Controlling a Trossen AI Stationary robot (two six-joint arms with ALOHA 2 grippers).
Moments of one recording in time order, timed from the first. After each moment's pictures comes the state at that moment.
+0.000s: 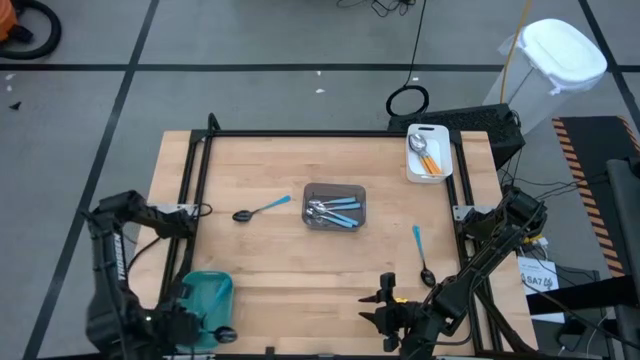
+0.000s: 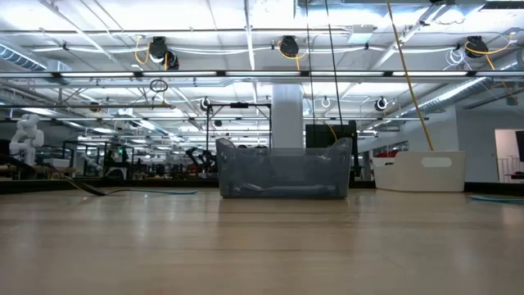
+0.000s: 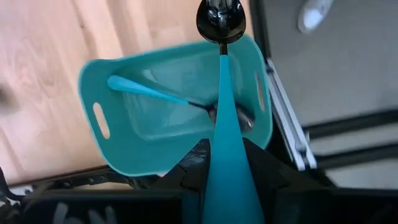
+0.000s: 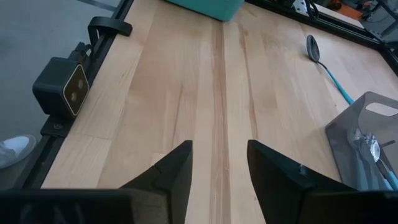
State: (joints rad) left arm -1.20 1.71 1.76 -1.57 -0.05 -0.99; right arm 0.87 1.71 1.10 -0.27 0.78 0.40
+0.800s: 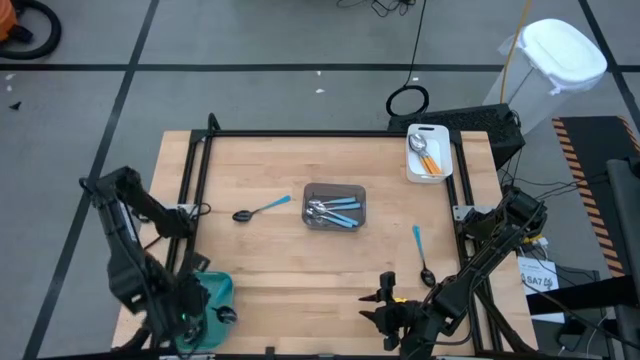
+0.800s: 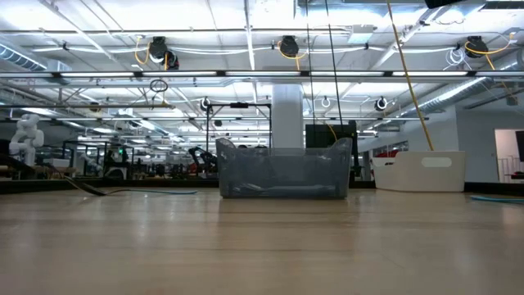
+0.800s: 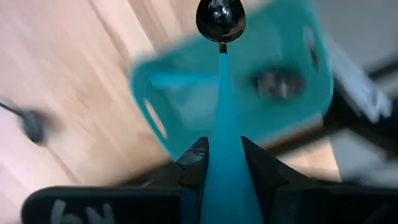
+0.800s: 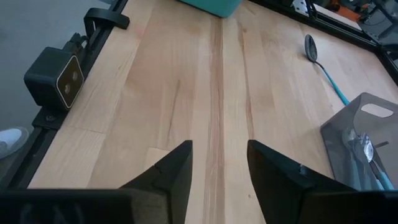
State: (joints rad) left arm -1.02 1.50 1.55 -1.57 0.04 -0.56; right arm 0.86 1.71 1.10 -0.28 0.78 0.38
